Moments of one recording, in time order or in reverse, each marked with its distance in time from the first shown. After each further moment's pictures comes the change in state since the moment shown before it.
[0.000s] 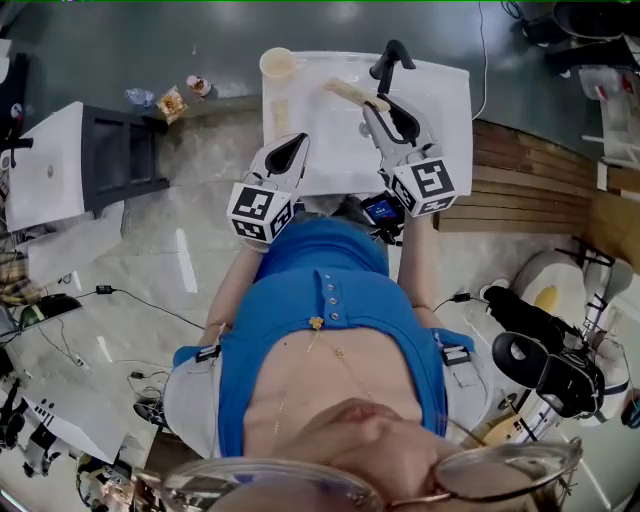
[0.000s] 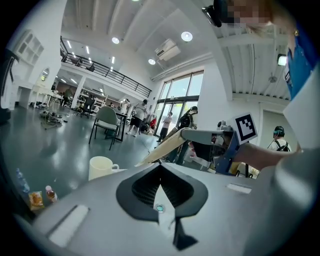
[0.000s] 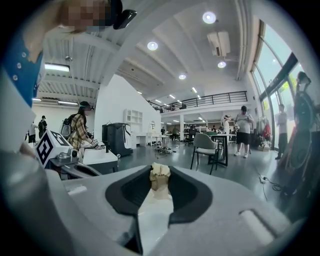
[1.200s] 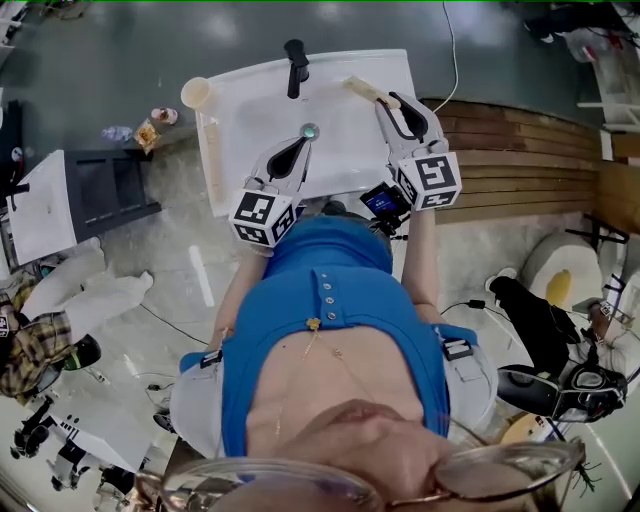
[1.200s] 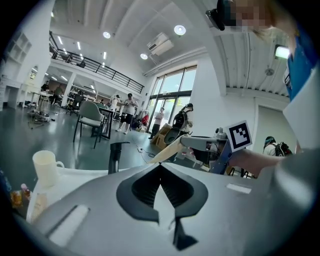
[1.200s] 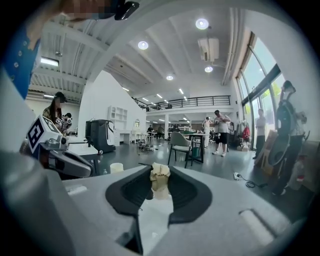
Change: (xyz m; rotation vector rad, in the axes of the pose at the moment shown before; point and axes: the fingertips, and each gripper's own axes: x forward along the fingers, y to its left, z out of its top) left arm 0.145 -0.151 -0.023 0.030 0.044 -0.063; right arm -0.132 -0.199 -0.061 0.010 0.021 -0.173
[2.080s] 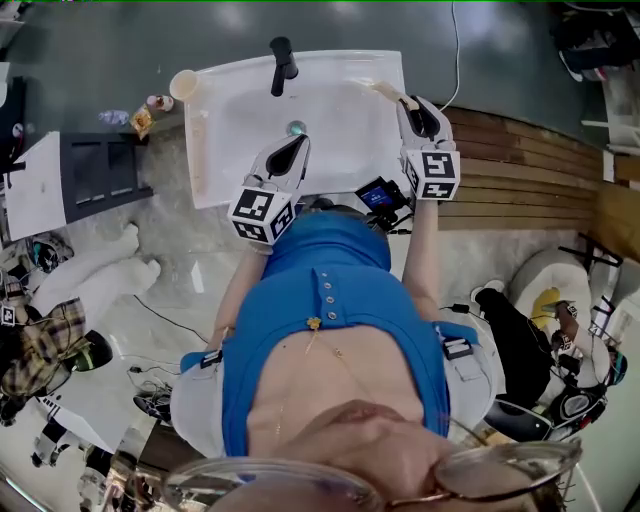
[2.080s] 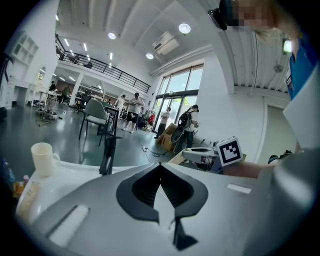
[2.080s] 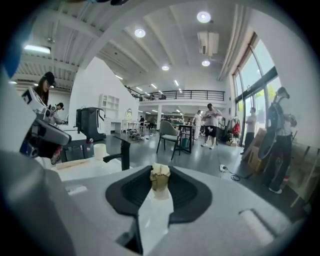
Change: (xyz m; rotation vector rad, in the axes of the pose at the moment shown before) left arm 0.040 -0.024 -0.014 -0.037 0.003 0.079; right arm -0.006 -0.098 -0.081 -0.018 0.123 -0.100
